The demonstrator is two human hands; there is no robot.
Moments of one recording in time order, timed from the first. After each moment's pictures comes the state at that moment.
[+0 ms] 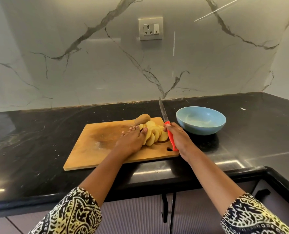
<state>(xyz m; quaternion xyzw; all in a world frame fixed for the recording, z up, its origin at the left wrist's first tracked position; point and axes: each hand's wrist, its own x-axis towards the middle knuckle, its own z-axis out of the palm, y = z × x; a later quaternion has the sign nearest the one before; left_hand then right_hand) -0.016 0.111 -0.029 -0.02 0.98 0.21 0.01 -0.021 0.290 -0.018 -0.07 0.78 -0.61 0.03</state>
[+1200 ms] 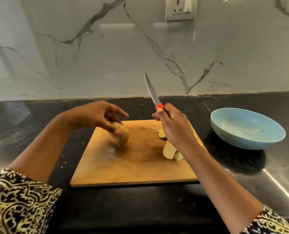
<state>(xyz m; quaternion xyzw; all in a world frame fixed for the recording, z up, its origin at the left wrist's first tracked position) -0.033 -0.057 0.058 0.12 0.92 0.35 0.12 -0.047 0.190 0.018 -0.22 0.80 -0.56 -0.09</state>
